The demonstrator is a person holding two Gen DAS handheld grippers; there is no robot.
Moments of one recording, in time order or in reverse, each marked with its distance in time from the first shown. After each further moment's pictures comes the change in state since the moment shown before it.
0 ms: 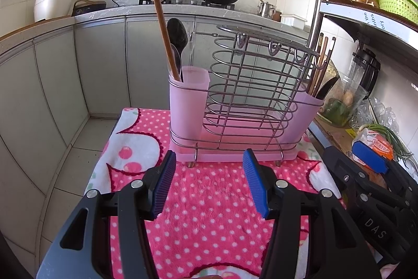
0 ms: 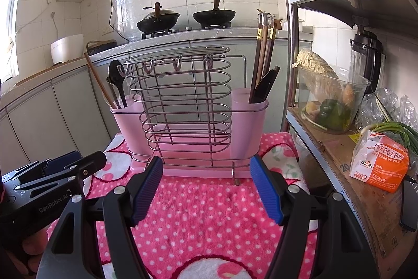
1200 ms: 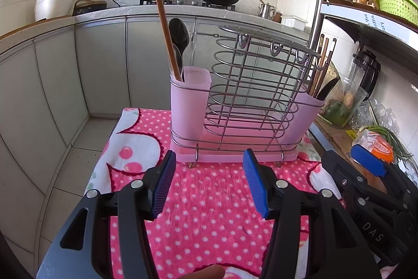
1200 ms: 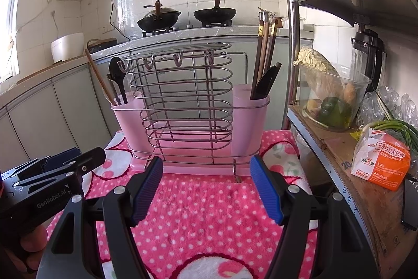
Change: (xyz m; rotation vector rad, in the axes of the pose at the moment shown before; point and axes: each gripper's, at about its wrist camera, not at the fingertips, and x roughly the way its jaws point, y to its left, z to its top) left arm 0.000 0.001 0.001 -0.008 -0.006 0.003; right arm 0.002 0.001 -0.004 -0.005 0.009 0.003
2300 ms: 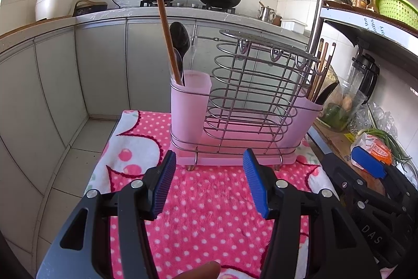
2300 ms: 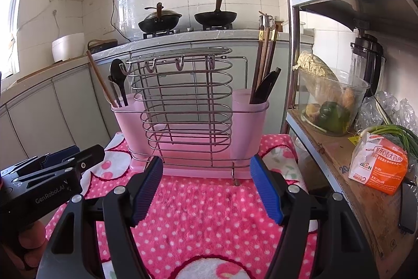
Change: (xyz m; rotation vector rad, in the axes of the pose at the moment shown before) left arm -0.002 0.002 0.002 -0.006 -0.011 -0.011; right arm -0.003 -0.002 0.002 -0.009 -0.013 -0.004
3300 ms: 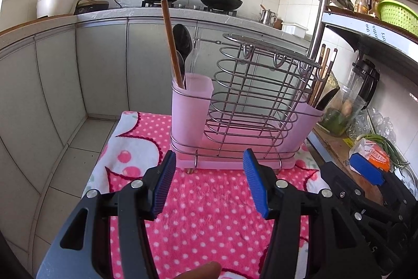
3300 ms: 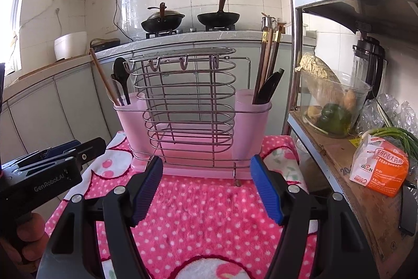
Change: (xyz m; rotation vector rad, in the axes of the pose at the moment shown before) left arm 0.001 0.002 0.004 -0.023 -0.009 -0.007; right arm -0.002 0.005 -0.001 -0.020 -0.007 0.005
